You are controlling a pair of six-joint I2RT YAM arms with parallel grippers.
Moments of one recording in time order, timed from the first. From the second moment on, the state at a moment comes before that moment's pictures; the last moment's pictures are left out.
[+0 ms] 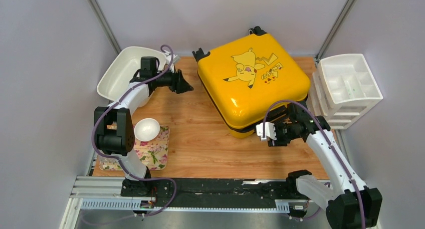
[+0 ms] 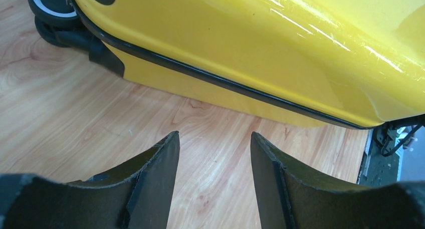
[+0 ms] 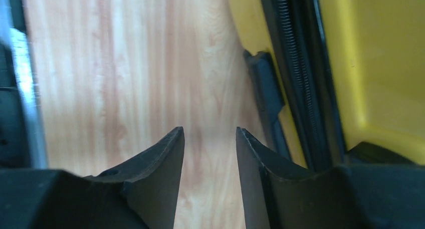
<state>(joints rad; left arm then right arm) -0.09 1.72 1.25 -0.19 0.97 0.09 0.18 0.97 0.83 -1.10 -0.56 -1.45</state>
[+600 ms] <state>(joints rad) -0.07 1.68 1.20 -0.15 0.97 0.08 0.24 1.03 0.69 -0.70 -0.39 -1.43</state>
